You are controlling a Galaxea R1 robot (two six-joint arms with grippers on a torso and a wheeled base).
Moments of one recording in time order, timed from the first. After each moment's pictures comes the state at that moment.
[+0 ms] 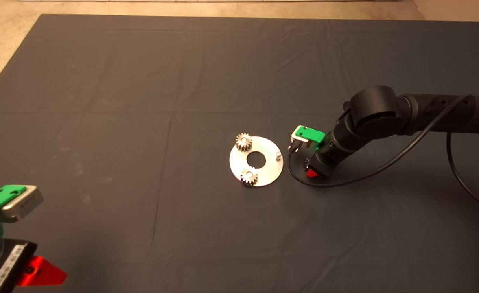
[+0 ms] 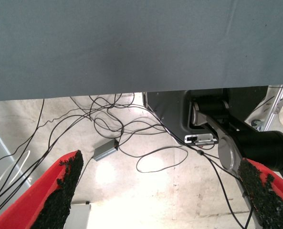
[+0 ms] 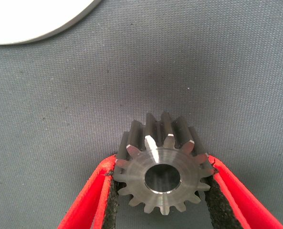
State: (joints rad) left arm -0.63 1.71 -0.35 -0.08 1.53 -1.31; right arm 0.24 2.50 -1.06 -0.43 -1.42 0.60
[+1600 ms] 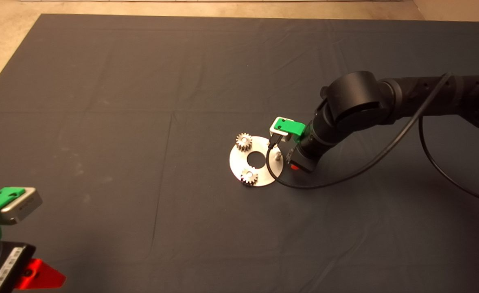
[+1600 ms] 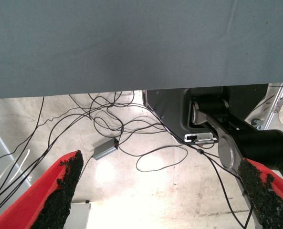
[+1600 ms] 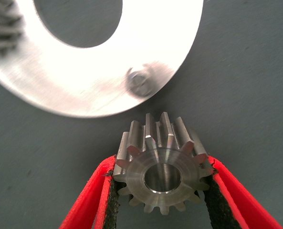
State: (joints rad) left arm -0.63 1.71 -0.34 -0.08 1.53 -1.32; right arm 0.33 2.66 -1.07 -0.43 -1.53 0.65
